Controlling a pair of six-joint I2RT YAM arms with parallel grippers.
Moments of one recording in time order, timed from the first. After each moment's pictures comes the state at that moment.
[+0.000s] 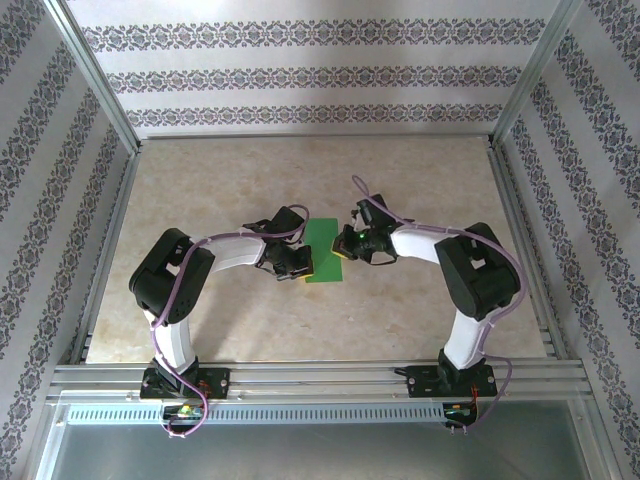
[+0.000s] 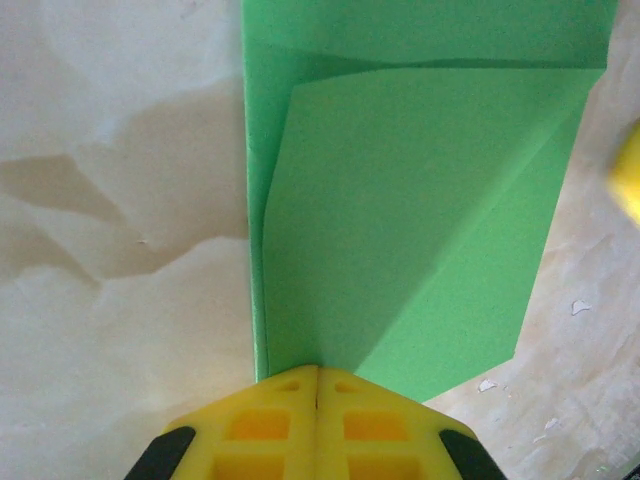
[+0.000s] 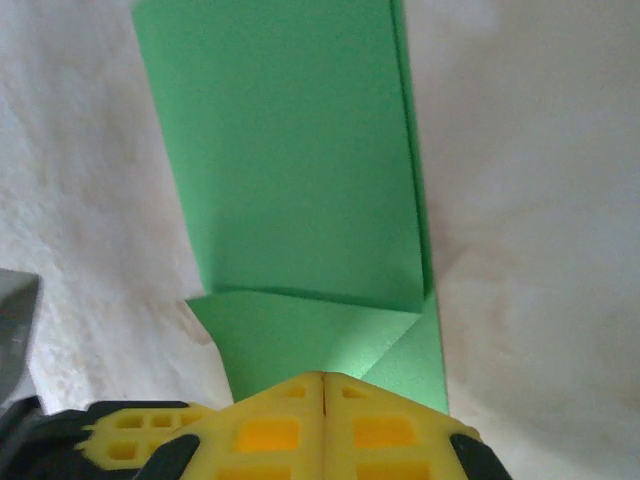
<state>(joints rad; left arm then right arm) -0.57 1.85 1.05 -0.37 0.38 -0.77 0.45 1.84 0.96 -0.12 -0.49 0.84</state>
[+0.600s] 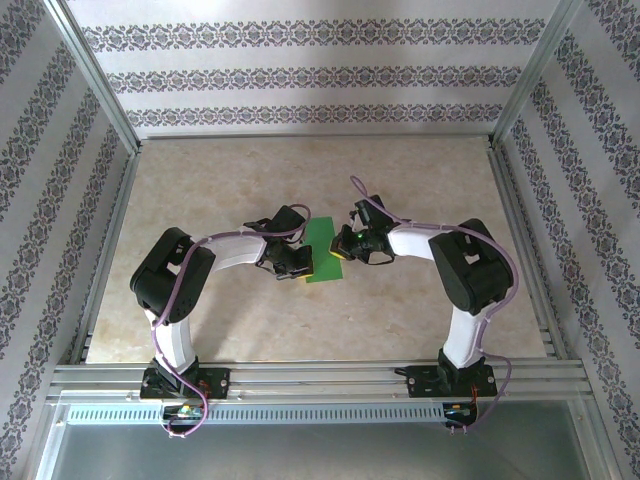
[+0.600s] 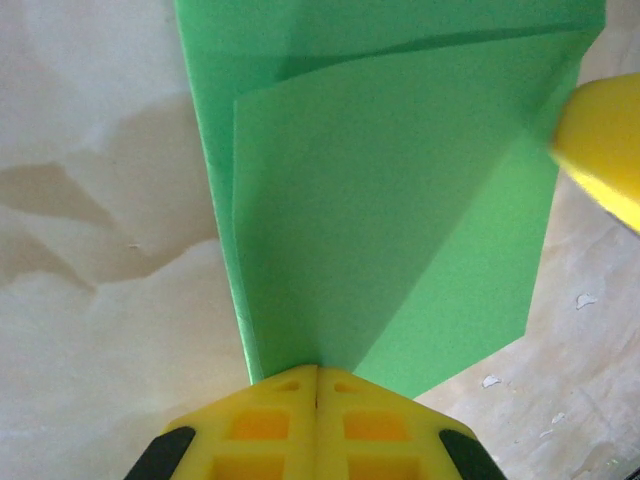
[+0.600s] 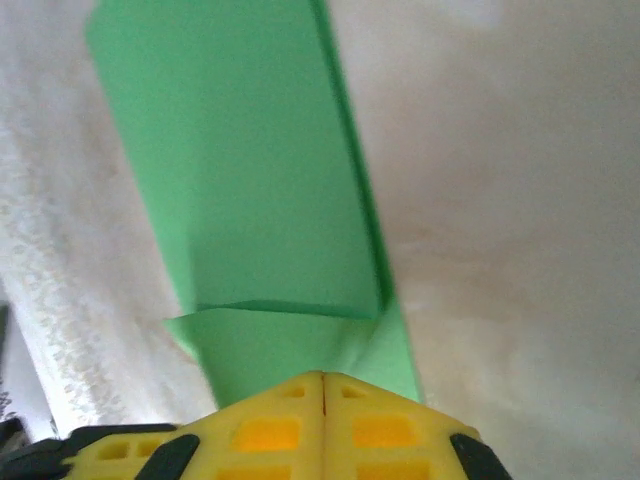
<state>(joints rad) -0.57 1.86 1.07 -0.40 0.38 -0.74 0.45 1.85 0.97 -0.08 -0.52 0.87</state>
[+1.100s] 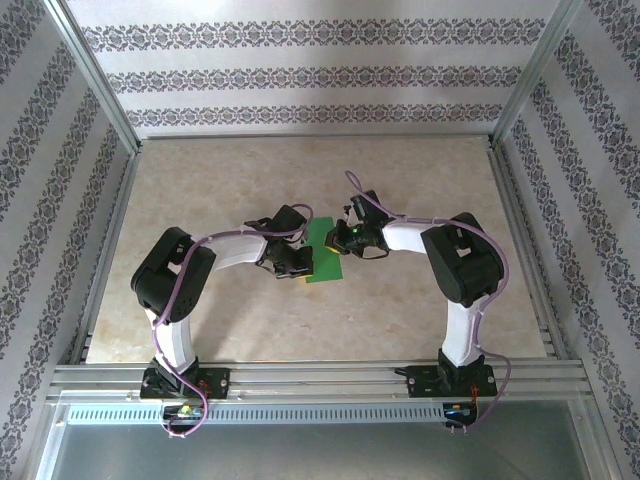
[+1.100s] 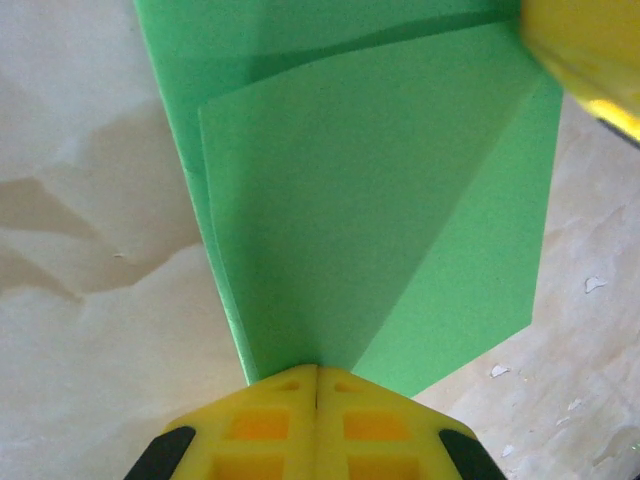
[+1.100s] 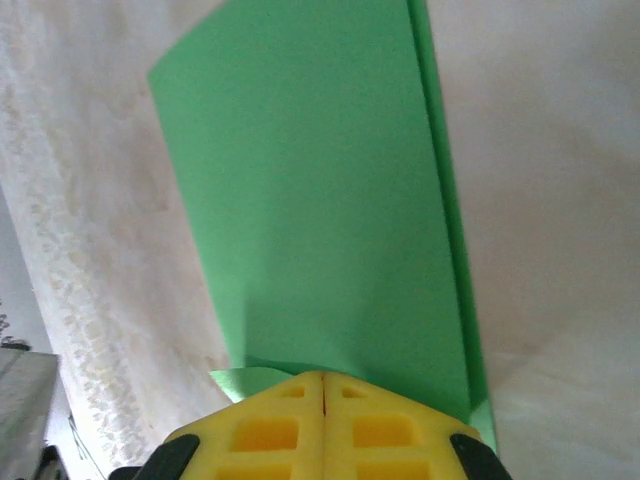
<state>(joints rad) -0.57 1.86 1.08 -0.41 0.39 -0.66 0.45 1.94 1.04 -0.05 -0.55 0.86</state>
